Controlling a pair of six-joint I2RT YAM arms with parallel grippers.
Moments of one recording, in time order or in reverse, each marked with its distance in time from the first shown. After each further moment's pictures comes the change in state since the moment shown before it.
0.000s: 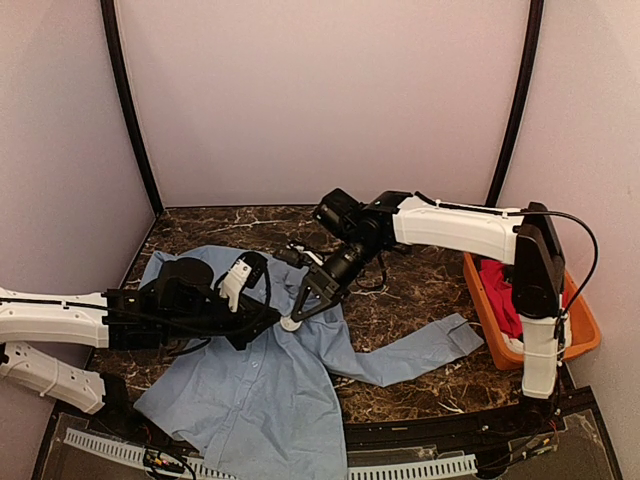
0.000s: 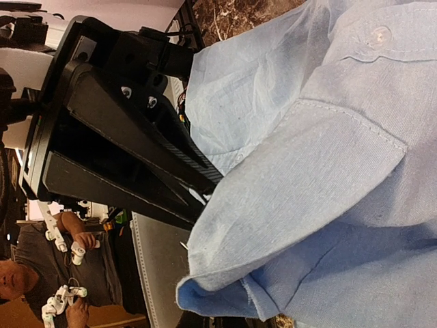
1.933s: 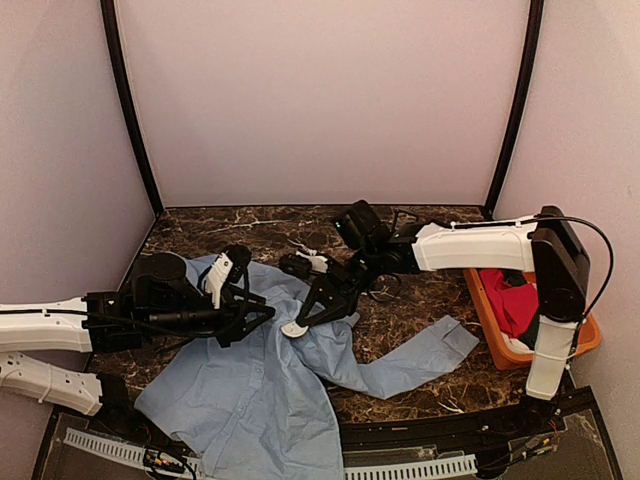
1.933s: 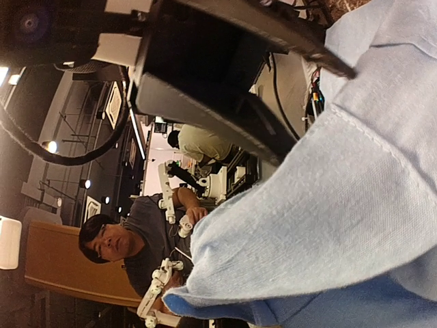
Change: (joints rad) left arm 0.017 -0.140 -0.039 0.028 0.076 0.113; right arm -0.013 -0.136 -0.371 0.599 -0.491 0.490
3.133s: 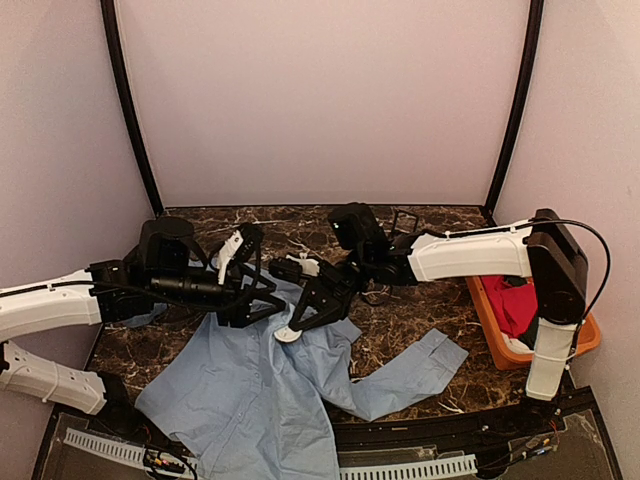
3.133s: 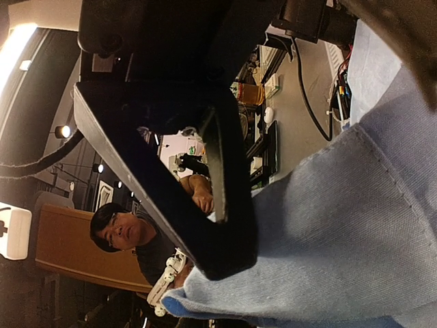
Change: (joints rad) left arm 0.148 0.117 0.179 -0.112 0.377 0.083; right arm 0.043 0.000 -0.053 0.330 -0.058 0.272
